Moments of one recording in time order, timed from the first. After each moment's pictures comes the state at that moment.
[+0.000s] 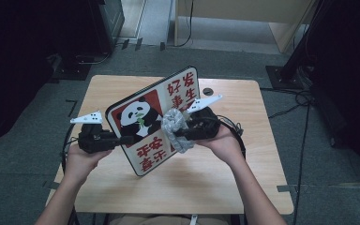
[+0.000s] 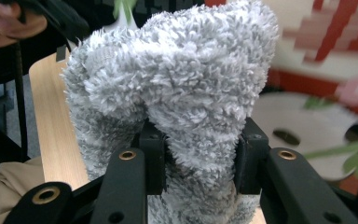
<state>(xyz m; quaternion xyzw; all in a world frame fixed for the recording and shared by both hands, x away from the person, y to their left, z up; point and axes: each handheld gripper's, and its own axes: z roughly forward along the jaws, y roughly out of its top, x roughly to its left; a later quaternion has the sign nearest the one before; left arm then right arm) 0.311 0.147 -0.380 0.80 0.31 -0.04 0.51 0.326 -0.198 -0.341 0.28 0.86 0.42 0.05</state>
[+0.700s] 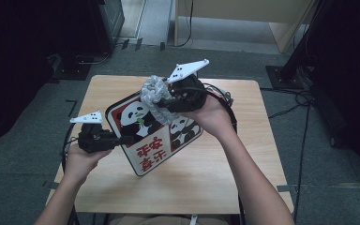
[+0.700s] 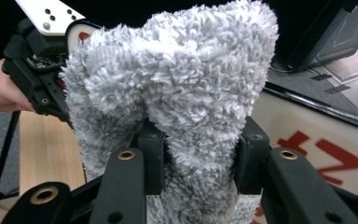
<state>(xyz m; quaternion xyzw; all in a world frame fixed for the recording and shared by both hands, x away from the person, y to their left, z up) 0.312 0.148 -0.381 0.80 0.31 -0.04 0.51 0.344 -0.154 -0.251 0.21 0.86 0.44 0.13</state>
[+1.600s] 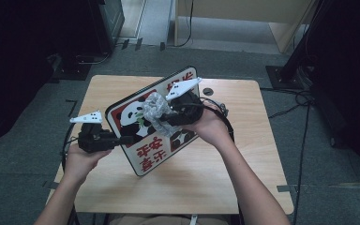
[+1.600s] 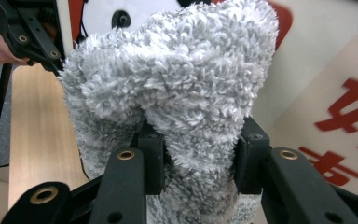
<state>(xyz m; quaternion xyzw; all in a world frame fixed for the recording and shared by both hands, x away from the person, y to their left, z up) 0.313 0.148 -0.381 0.80 0.31 -0.04 0.51 0.343 -0.154 -0.300 0.20 0.88 0.42 0.12</state>
